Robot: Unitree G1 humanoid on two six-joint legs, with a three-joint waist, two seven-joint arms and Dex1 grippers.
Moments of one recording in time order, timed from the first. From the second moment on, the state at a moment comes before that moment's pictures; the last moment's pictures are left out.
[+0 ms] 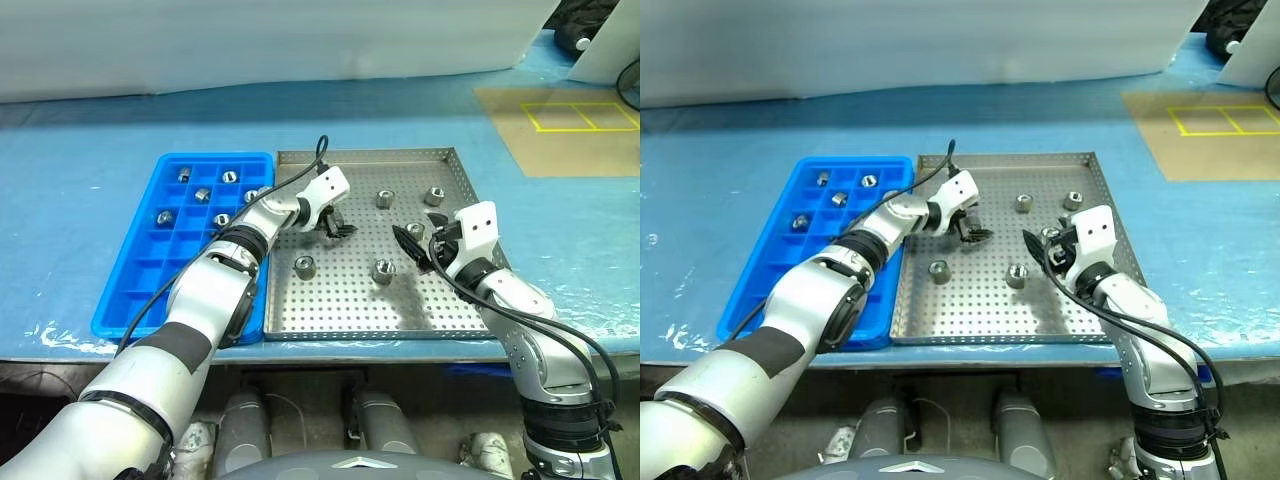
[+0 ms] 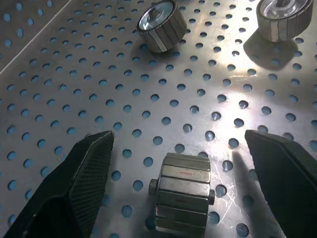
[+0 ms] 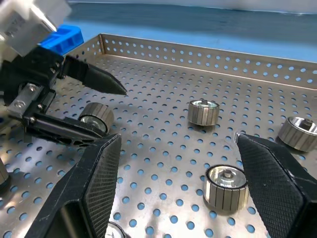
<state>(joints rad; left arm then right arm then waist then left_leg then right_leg) -1.21 0.05 -0.14 1.37 0.20 -0.08 -0.76 -0.12 -0.39 -0.11 -0.47 0.33 0.64 0.32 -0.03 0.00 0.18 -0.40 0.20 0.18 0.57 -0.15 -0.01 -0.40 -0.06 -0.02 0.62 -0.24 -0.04</state>
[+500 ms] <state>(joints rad) -1.20 0.05 -0.14 1.37 0.23 -0.06 -0.74 -0.12 -0.40 -0.11 -0.47 0.33 0.64 0.29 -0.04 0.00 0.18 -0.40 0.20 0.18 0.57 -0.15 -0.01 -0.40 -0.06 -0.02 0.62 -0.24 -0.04</state>
